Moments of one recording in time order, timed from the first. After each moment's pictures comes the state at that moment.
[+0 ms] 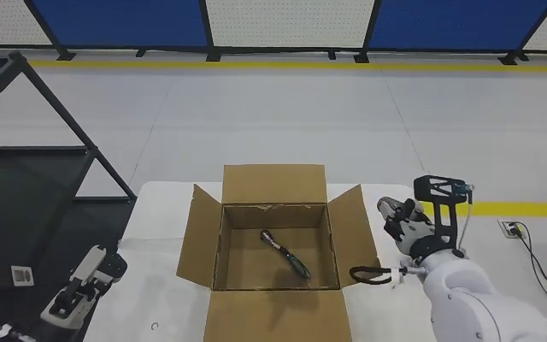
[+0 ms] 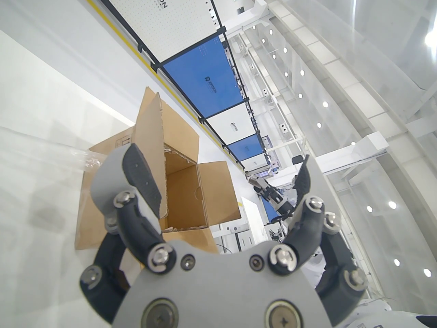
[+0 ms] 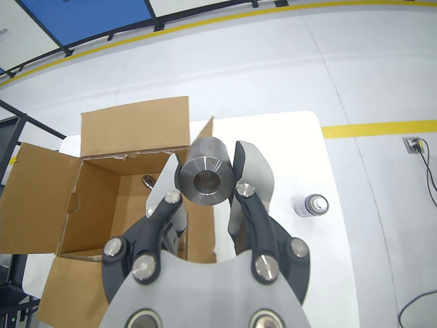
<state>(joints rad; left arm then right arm) 1.73 -1.20 -2.06 -2.28 -0.24 -0.06 -0.49 -1.07 -1.48 1.52 -2.28 -1.45 0.27 1.21</state>
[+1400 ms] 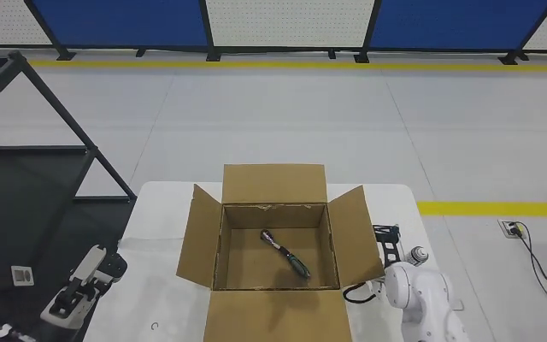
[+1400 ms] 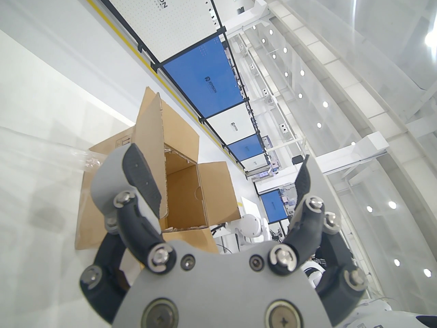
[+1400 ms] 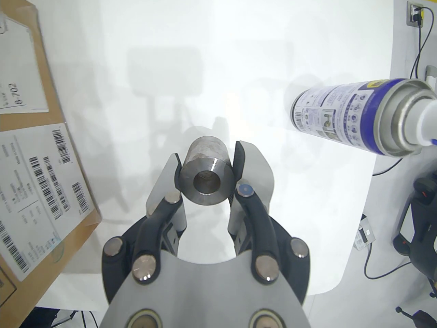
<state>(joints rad) 1.73 -1.20 -2.06 -2.28 -0.24 -0.06 -0.49 -1.02 -1.47 1.48 -1.59 -1.52 0.20 1.25</state>
